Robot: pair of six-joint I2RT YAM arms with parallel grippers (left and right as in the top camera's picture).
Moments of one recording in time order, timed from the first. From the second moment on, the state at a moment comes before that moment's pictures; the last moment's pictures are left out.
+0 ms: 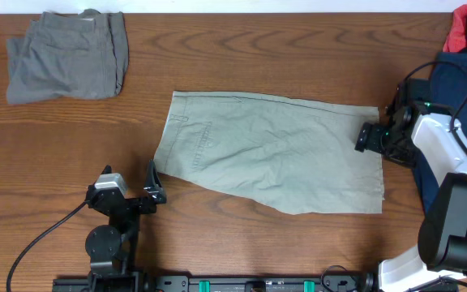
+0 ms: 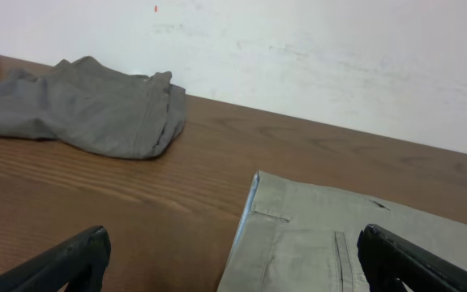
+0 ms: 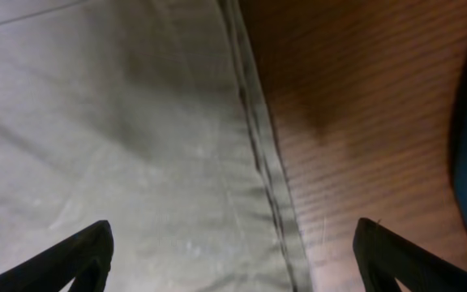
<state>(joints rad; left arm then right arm) 0.03 0.01 0.02 -0.12 0.03 -0.22 -0.16 1.75 1.09 -0.80 -0.01 0.23</state>
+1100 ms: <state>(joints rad) 0.03 0.01 0.02 -0.12 0.03 -0.22 -0.16 1.75 0.94 -0.52 0.00 0.28</state>
